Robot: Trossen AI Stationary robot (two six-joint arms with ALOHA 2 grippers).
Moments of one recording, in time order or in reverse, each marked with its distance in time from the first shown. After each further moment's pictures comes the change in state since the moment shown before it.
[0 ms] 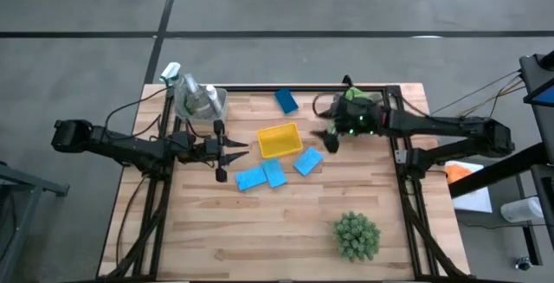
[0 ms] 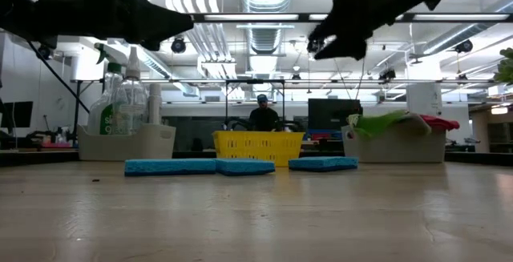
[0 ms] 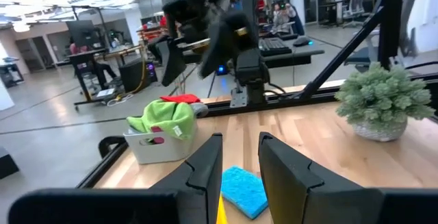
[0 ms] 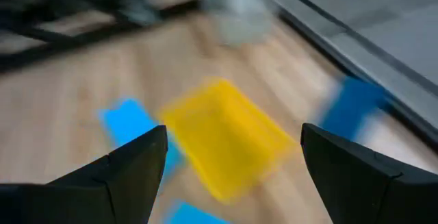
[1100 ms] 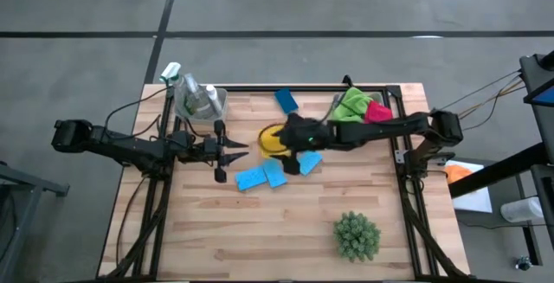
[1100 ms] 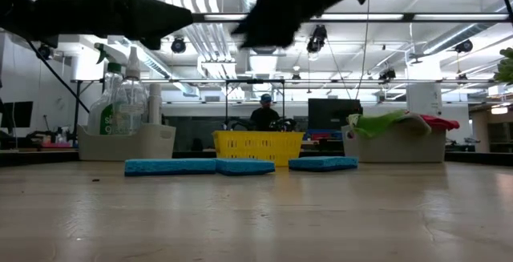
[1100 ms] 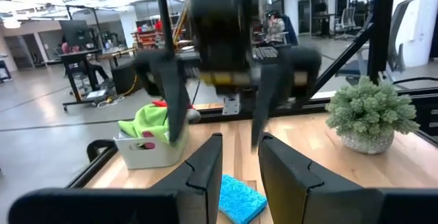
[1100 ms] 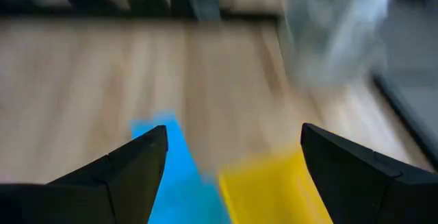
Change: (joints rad) left arm 0.000 0.000 0.001 0.023 0.024 -0.046; right arm 0.227 0.511 0.397 0.084 0.053 -0.212
